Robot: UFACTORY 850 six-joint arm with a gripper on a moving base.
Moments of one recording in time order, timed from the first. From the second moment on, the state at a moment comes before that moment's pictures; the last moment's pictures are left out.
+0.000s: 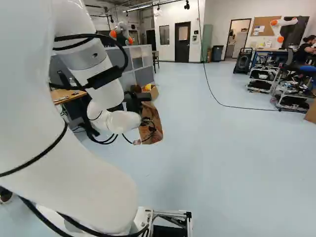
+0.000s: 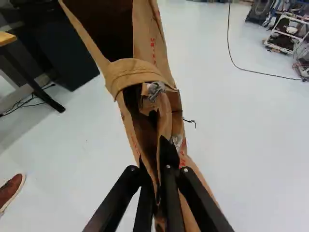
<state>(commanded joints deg) 1.8 7.4 -14.7 0.0 38.1 0.0</state>
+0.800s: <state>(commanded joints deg) 0.2 15.0 -6.1 0.0 48.6 0.0</state>
